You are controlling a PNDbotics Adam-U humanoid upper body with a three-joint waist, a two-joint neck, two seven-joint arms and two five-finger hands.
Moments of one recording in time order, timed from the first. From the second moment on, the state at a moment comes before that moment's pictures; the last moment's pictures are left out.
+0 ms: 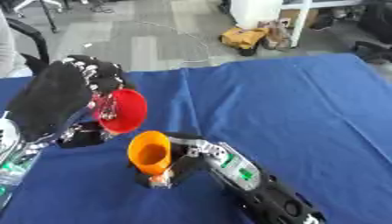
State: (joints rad) left arm -0.85 0.38 -0.45 -1.59 -1.12 -0.33 0.14; right arm -0.69 -0.19 0.41 -1.26 -0.31 -0.09 0.66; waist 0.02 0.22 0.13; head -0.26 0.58
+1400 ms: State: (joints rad) left arm -0.87 0.38 -0.46 -1.61 -1.33 -0.37 0.14; right arm -0.69 -0.19 0.41 -1.26 -0.31 -0.08 0.66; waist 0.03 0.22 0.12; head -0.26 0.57
